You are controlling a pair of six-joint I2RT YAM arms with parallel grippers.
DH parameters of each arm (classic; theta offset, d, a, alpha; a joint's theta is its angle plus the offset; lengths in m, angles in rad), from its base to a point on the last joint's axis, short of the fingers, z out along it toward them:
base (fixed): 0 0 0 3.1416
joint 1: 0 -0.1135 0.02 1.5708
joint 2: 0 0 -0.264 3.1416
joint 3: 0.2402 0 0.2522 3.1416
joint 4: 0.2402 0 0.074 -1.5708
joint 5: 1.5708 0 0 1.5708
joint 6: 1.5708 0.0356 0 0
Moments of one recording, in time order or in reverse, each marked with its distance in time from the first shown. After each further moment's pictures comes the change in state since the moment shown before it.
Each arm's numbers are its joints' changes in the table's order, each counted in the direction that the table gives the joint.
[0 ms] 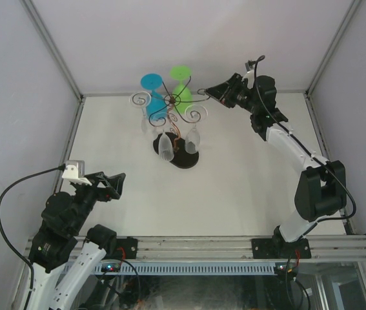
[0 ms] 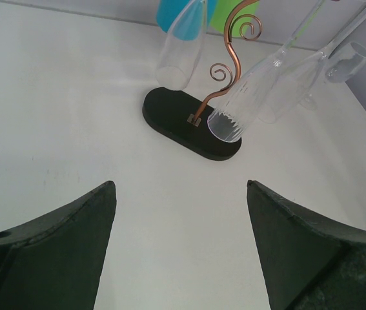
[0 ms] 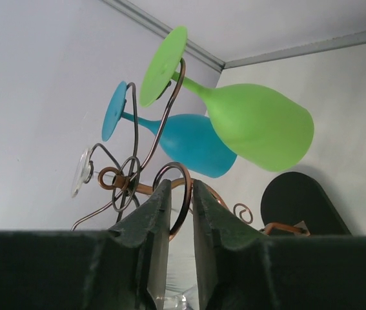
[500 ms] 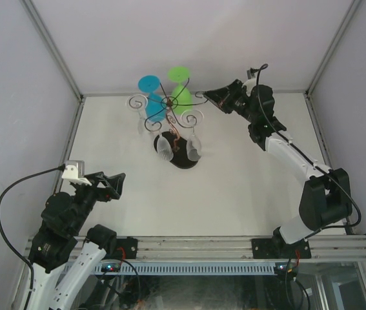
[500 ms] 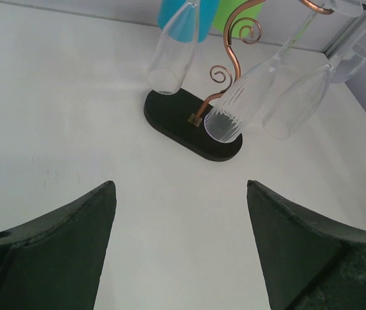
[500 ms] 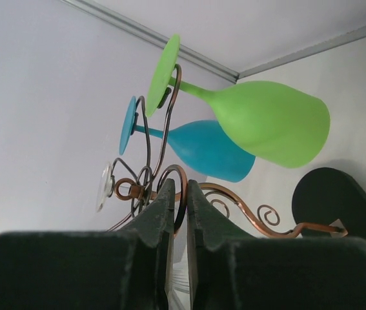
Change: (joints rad) left arm 0.000 -0.002 0.000 0.000 0.000 0.000; right arm -0.045 -0.072 -0.101 -0.068 0.103 0.125
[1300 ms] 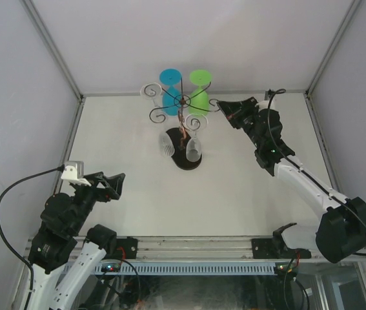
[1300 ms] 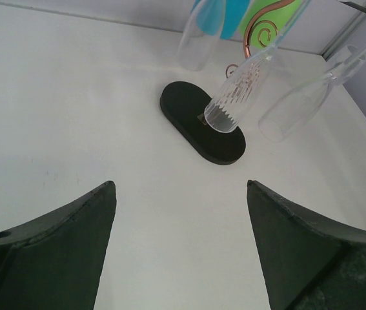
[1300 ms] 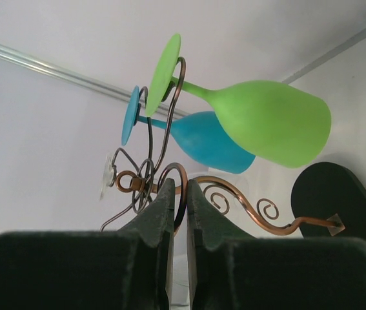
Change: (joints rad) left arm 0.000 -0.008 0.000 0.000 0.000 -0.002; right arm -0.067 -0.267 -0.288 -0.051 0.372 0.069
